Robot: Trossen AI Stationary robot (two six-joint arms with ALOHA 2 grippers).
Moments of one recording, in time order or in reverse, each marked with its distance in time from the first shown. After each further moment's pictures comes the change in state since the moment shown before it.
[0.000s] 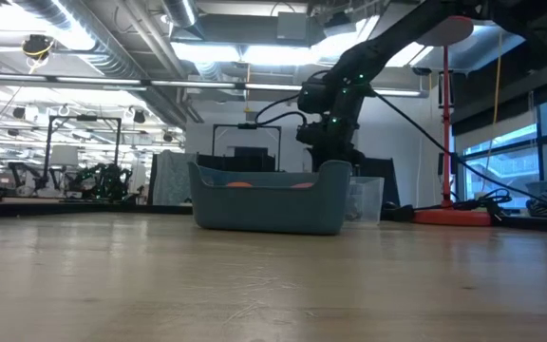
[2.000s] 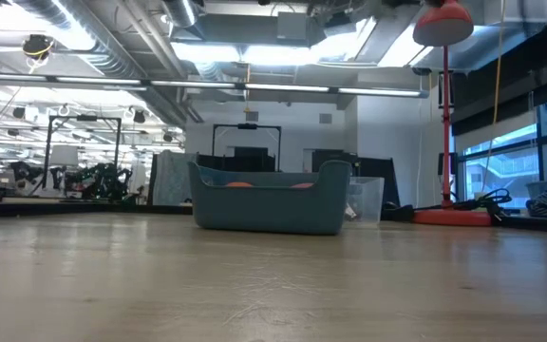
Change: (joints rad) left arm 0.002 0.049 0.000 -0.015 0.010 0.069; right arm 0.442 -0.799 0.008 -0.247 0.456 0.250
